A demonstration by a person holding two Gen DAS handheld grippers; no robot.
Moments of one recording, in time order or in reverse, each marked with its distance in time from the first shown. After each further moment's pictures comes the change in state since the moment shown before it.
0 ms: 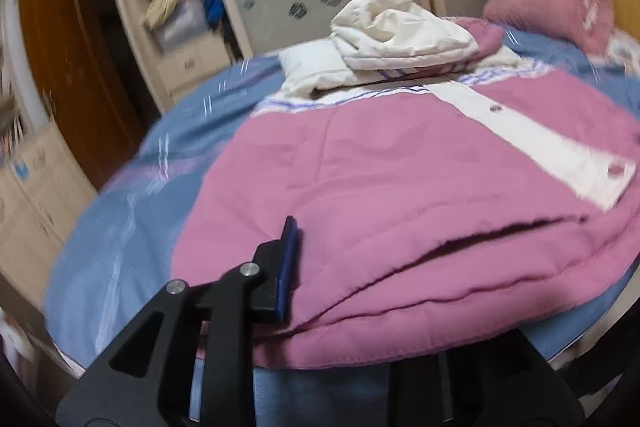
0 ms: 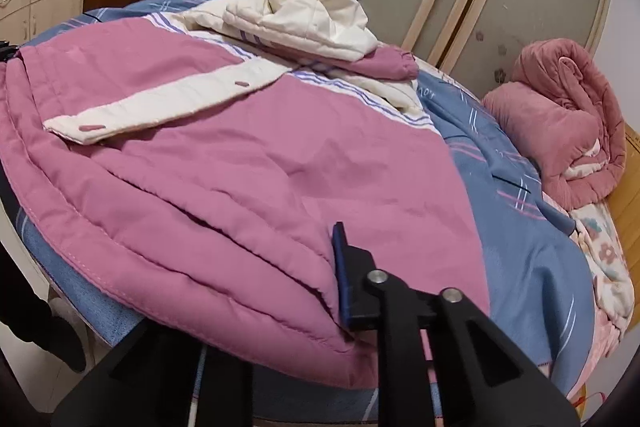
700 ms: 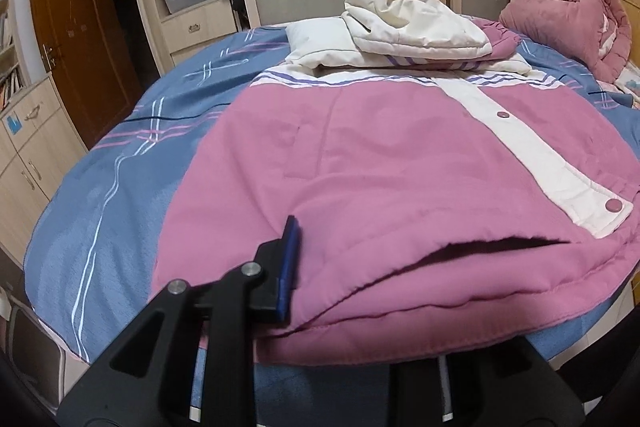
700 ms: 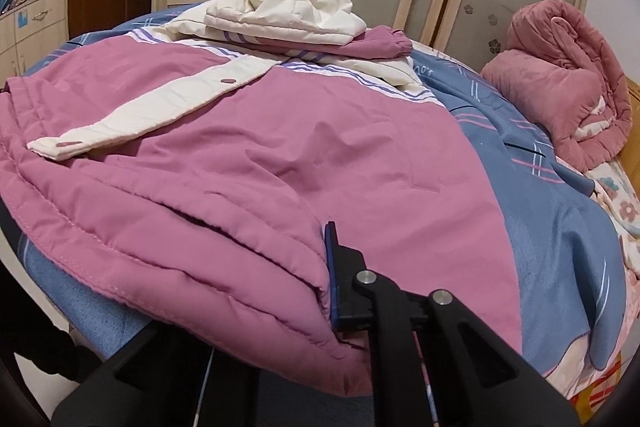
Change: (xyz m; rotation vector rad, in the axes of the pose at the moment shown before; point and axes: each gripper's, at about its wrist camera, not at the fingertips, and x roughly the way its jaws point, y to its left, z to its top) left arm 0.007 -0.001 -0.001 -0.086 0.078 -0.021; right arm 0.018 -0.007 -0.008 0.132 0.004 0.033
